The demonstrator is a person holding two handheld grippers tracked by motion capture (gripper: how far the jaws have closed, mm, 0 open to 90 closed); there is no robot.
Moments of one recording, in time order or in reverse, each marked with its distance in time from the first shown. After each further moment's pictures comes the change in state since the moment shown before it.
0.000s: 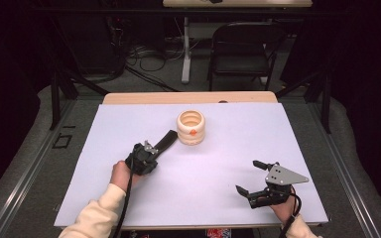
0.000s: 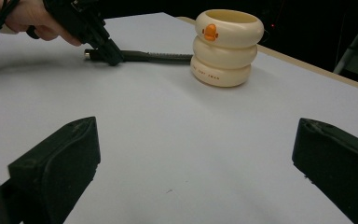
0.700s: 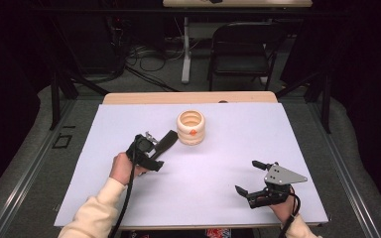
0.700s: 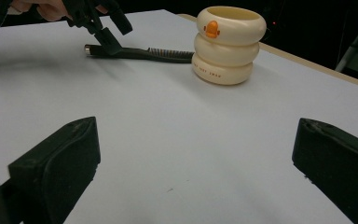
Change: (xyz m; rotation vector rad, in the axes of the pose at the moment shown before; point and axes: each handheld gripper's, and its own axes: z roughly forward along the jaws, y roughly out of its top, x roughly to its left) left arm 0.008 0.028 -0.011 0.037 0.043 -0.025; right arm 0.000 0.000 0.002 0.014 0.002 -0.001
